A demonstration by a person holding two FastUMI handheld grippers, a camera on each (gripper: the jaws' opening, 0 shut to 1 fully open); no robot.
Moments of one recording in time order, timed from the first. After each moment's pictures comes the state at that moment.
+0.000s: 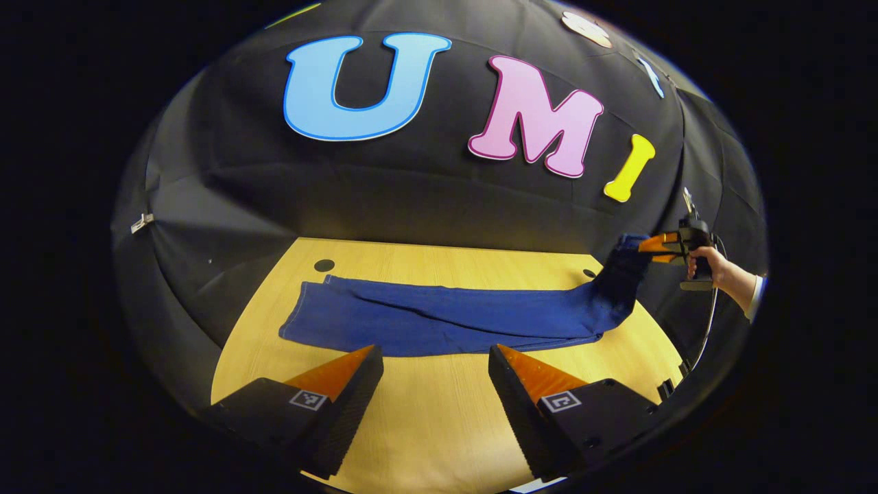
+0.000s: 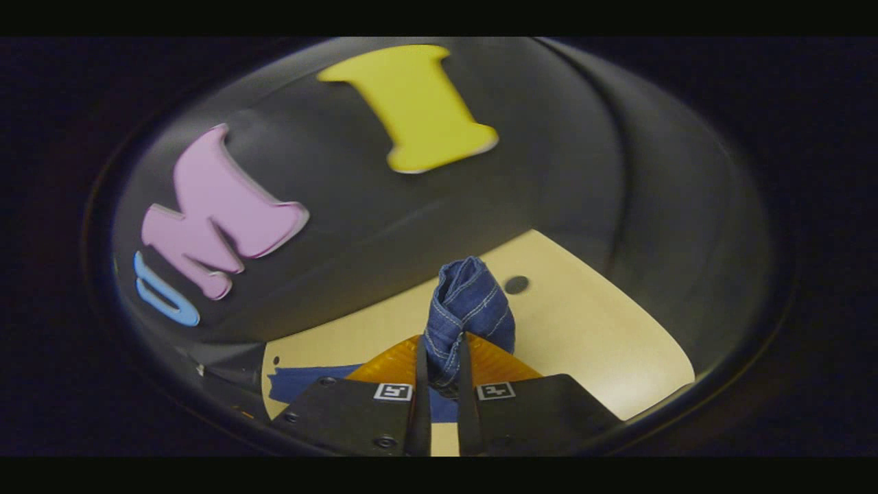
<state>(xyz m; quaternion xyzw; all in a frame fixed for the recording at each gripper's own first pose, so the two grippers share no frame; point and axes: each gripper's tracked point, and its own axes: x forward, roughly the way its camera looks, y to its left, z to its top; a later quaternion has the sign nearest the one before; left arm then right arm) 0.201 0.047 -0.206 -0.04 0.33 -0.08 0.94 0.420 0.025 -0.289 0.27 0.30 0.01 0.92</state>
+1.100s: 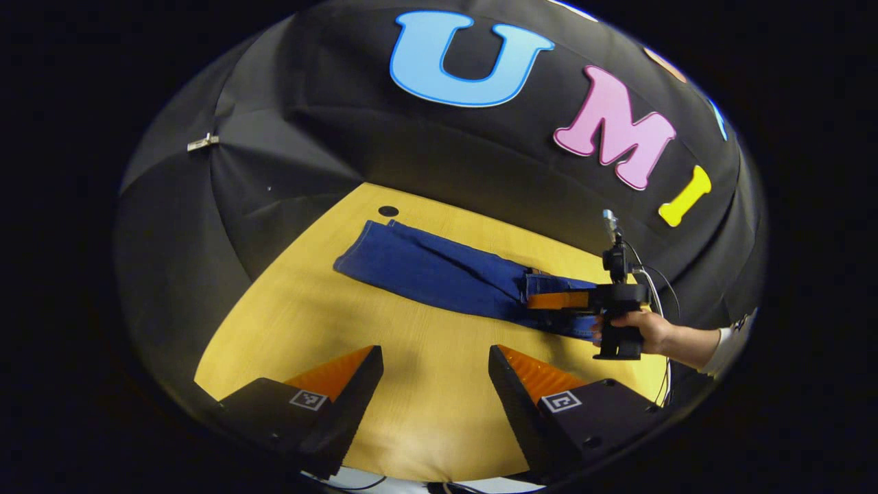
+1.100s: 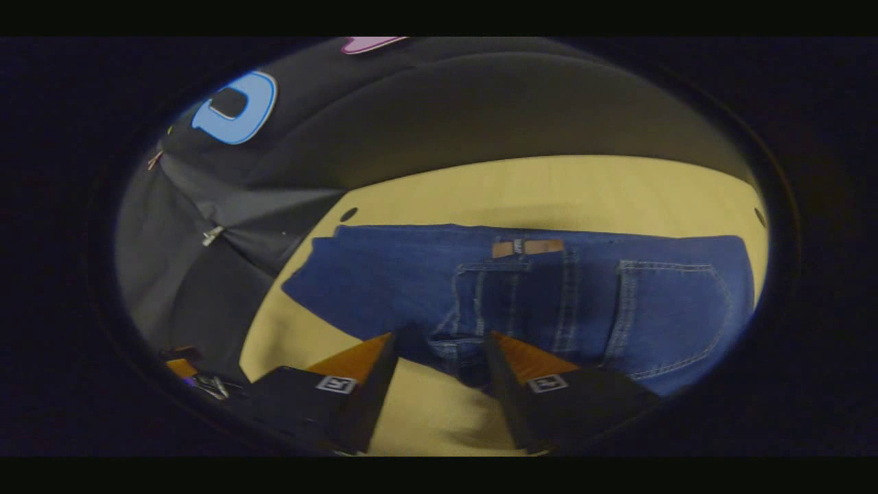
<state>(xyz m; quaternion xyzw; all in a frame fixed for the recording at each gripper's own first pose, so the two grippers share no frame) 0.164 0.111 -0.249 -0.14 0.40 0.04 0.91 0.337 0.404 -0.444 0.18 0.47 0.30 0.81</state>
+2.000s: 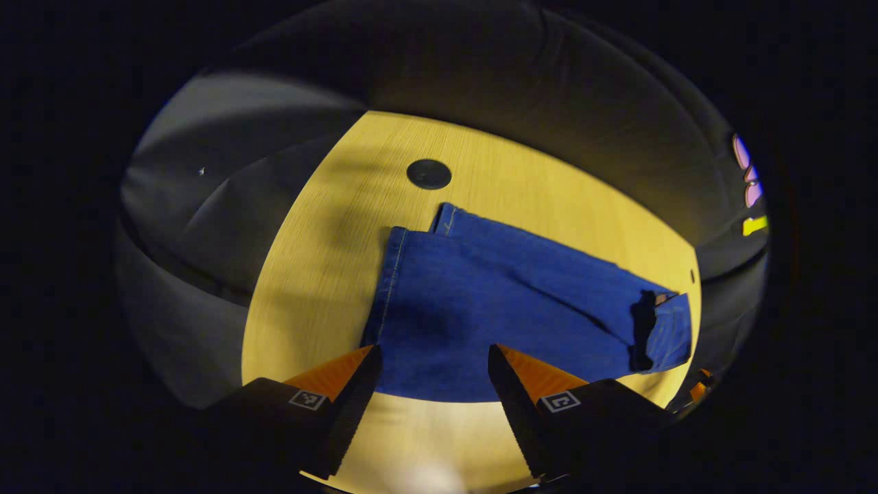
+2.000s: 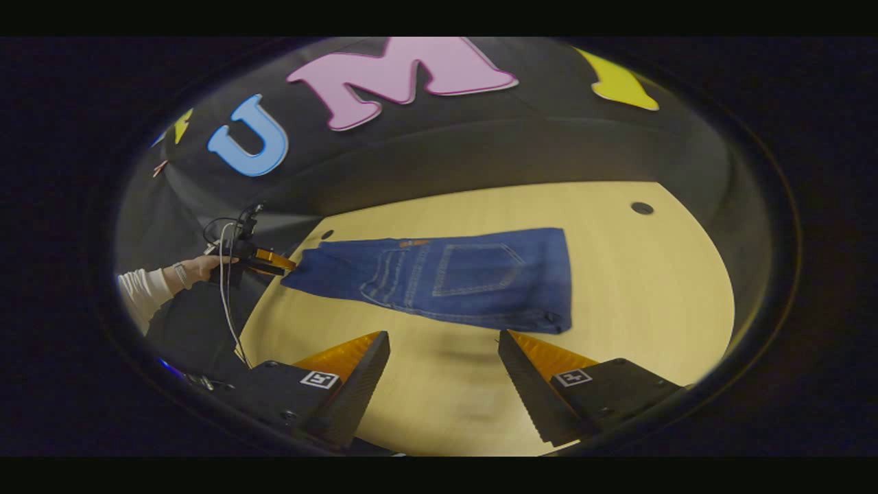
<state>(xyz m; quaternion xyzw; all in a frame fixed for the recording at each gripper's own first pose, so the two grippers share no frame) 0.373 0.251 -0.396 -0.08 0.61 0.03 0.78 0.242 0.175 -0.372 0.16 0.44 0.19 0.86</state>
